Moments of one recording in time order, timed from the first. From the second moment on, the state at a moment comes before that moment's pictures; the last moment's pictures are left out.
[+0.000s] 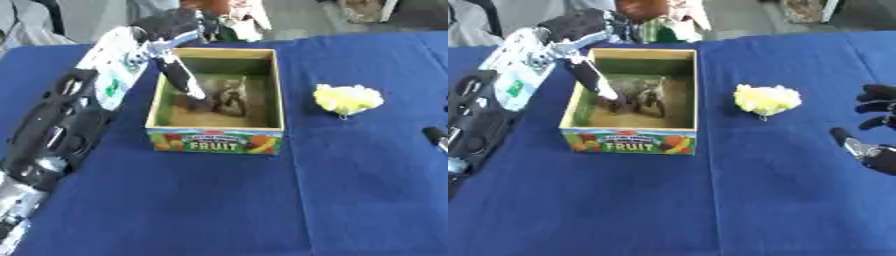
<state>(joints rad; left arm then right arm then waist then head) -0.84 0.58 -0.21 -1.41 -0.77 -0.23 -0.33 -0.44 -0.49 0.08 -1.47 0.03 -0.21 0.06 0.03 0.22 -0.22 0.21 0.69</state>
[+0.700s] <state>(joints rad) -0.49 0.62 -0.04 -1.73 -0.53 -0.02 -0.10 -0.52 -0.59 0.09 -1.44 0.07 -0.21 0.07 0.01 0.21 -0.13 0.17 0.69</state>
